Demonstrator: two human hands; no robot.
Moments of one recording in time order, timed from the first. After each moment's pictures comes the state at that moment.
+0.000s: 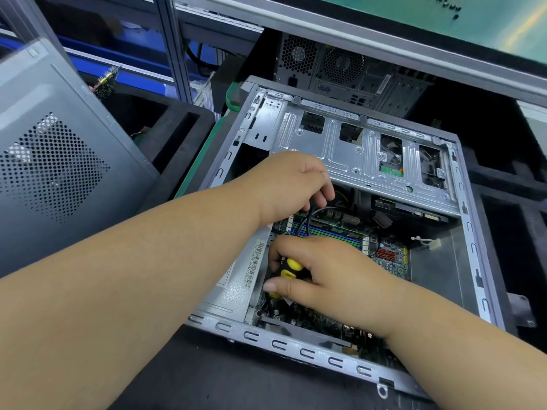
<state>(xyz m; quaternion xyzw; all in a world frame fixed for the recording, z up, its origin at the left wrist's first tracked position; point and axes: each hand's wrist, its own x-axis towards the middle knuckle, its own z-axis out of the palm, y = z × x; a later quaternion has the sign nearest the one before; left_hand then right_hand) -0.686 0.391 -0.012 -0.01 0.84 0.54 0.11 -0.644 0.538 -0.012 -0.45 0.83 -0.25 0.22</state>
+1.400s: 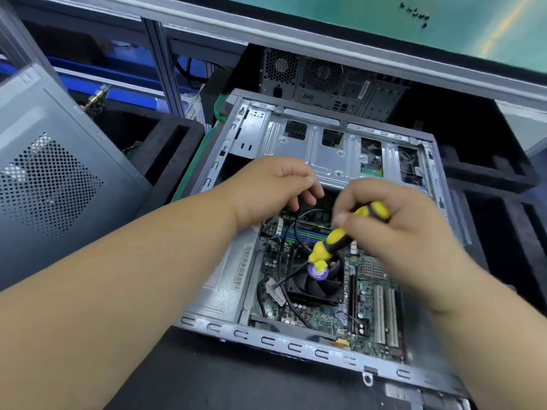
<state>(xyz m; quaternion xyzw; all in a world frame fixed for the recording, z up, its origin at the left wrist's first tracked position) -0.679 0.388 -0.007 0.03 0.80 0.59 0.11 -0.656 0.581 0.032 -0.26 0.81 -0.52 0.09</state>
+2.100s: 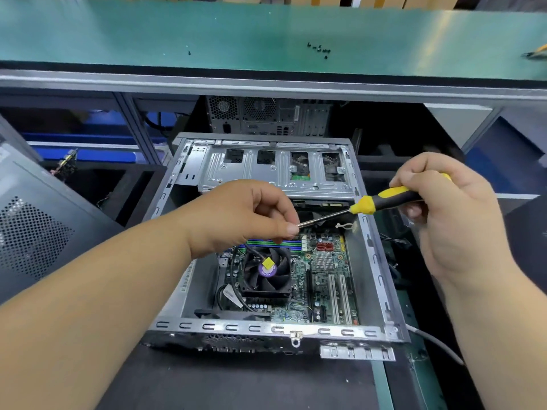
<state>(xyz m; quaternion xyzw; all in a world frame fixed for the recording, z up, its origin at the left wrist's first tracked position) -0.643 0.442 0.047 0.15 0.80 0.55 0.20 -0.641 0.698 0.057 -0.07 0.71 -0.69 -0.12</state>
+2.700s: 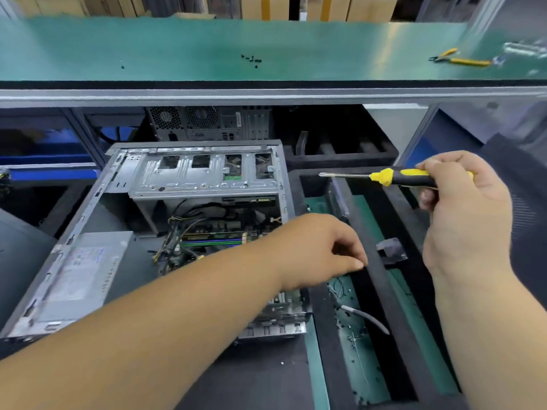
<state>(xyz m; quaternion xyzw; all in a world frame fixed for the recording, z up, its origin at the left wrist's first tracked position) -0.615 0.632 0.043 0.29 0.87 0.35 0.16 -0.606 0.803 0.072 0.08 0.67 -0.68 -0.29</state>
